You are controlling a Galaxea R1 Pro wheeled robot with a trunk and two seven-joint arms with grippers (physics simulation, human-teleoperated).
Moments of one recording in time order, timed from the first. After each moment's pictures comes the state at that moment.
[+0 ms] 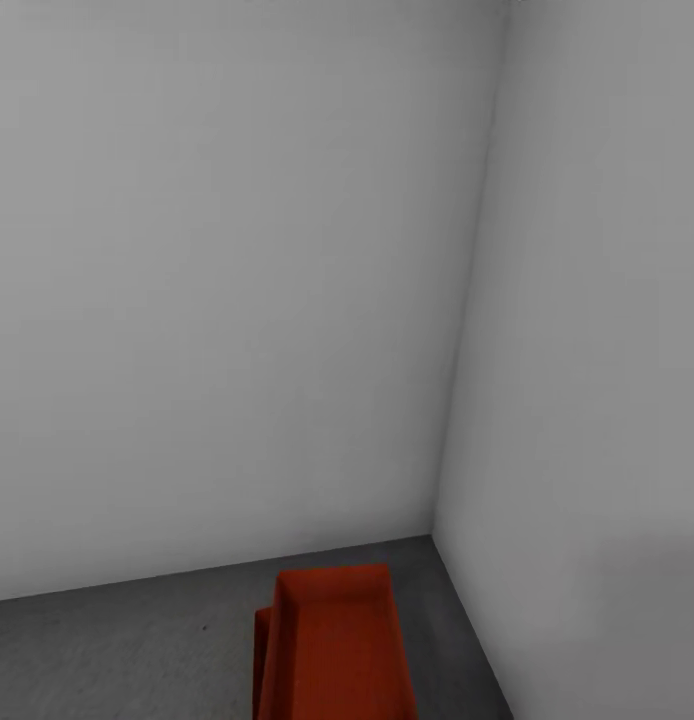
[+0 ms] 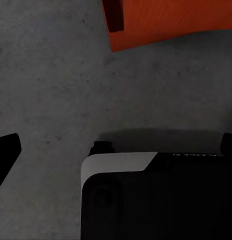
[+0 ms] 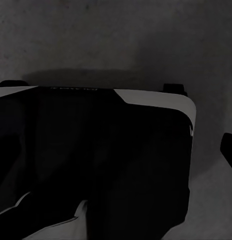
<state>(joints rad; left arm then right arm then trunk) -0.27 -0.03 -0.18 -0.13 0.19 0.03 0.07 -0.20 -0.03 -0.05 -0.06 0.03 0.09 0.24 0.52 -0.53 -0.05</state>
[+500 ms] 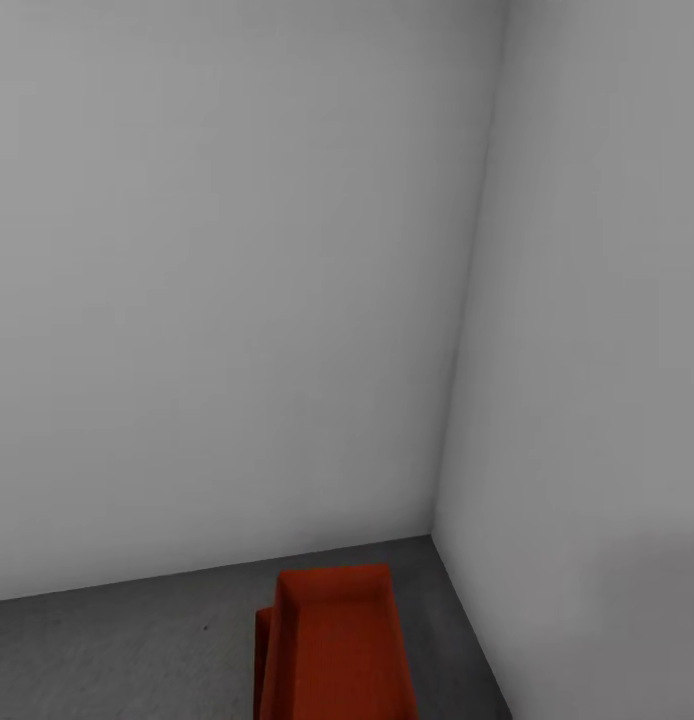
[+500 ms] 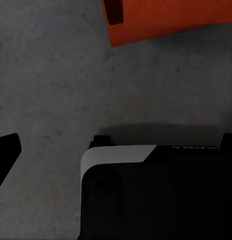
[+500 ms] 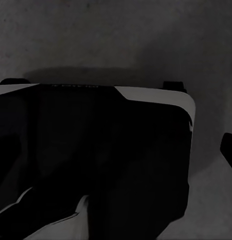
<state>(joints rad) -0.24 -0.03 -0.18 -0.13 0.19 0.00 0.07 -0.20 -0.03 -0.05 -0.06 0.03 0.09 0.24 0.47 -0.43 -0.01</state>
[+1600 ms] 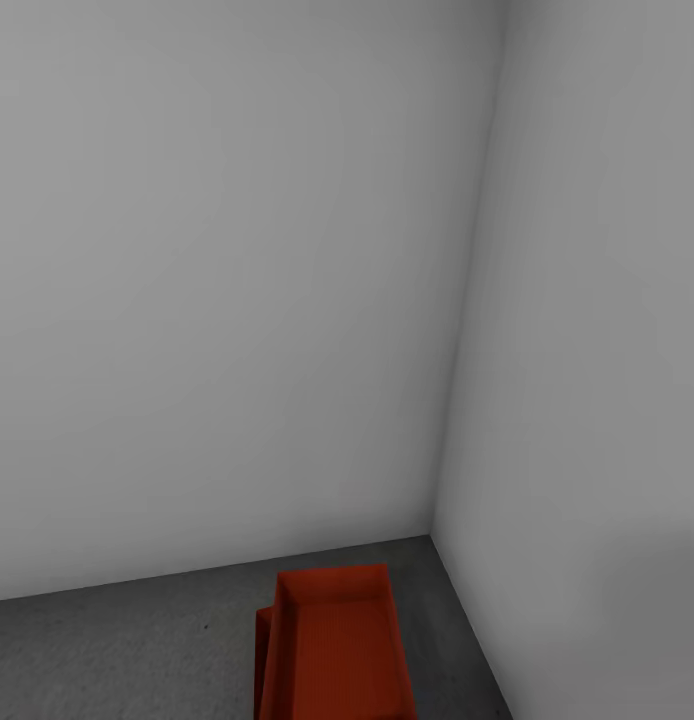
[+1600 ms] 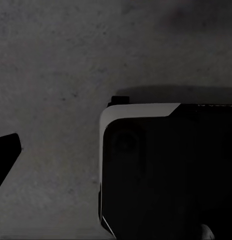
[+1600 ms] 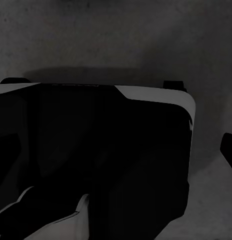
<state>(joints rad) -0.15 0.01 -0.18 -0.13 0.19 0.01 0.07 -0.20 -0.03 -0.05 -0.06 0.03 0.09 0.24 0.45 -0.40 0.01</state>
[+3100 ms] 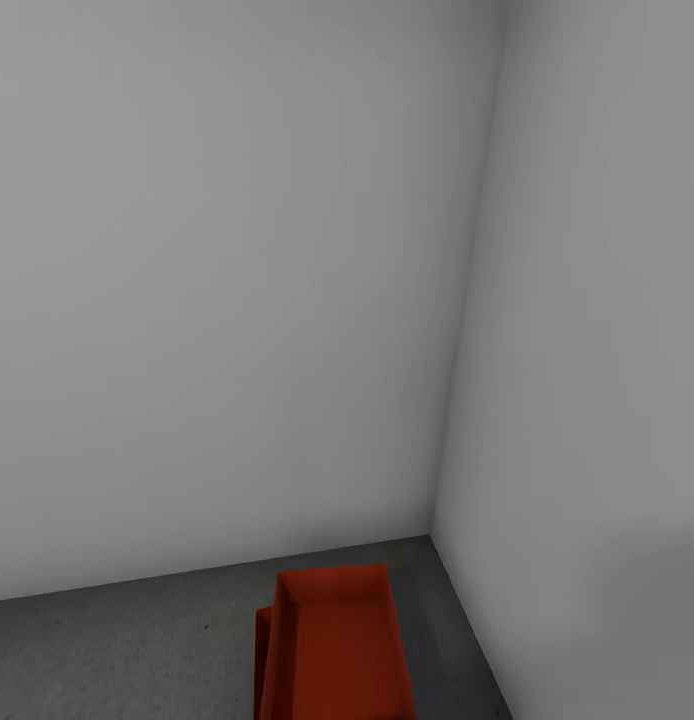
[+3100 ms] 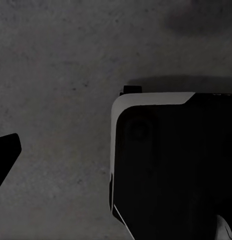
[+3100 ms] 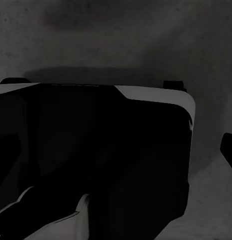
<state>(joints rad) -0.12 0.03 -0.18 -0.13 0.19 0.00 0.08 -0.20 -0.03 -0.05 -0.06 0.03 0.09 0.24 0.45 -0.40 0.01</state>
